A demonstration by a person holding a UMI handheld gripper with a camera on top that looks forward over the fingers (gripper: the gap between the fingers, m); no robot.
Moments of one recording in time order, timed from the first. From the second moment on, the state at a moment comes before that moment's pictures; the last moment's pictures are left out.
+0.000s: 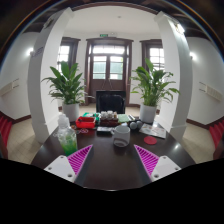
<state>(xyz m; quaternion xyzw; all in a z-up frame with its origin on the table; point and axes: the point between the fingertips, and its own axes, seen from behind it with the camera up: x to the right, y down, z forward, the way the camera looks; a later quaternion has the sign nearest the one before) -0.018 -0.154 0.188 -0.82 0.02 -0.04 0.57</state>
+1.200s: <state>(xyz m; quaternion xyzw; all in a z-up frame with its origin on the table) -0.190 -0.014 0.088 -0.79 -0.03 0.01 0.61</state>
